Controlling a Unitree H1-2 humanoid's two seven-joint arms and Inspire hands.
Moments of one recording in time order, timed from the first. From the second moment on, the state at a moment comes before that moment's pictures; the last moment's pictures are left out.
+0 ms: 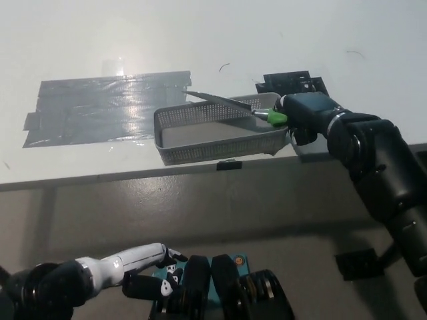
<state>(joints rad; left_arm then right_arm) -0.27 0.36 -0.20 -0.29 0.58 0.46 -1.04 -0.90 -0.21 0.29 0.61 -0.93 0.01 0.48</state>
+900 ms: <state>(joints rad) -0.24 0.36 -0.18 -0.27 0.57 0.46 -1.04 -1.23 -0.40 0.20 0.49 -0.78 -0.08 0.57</state>
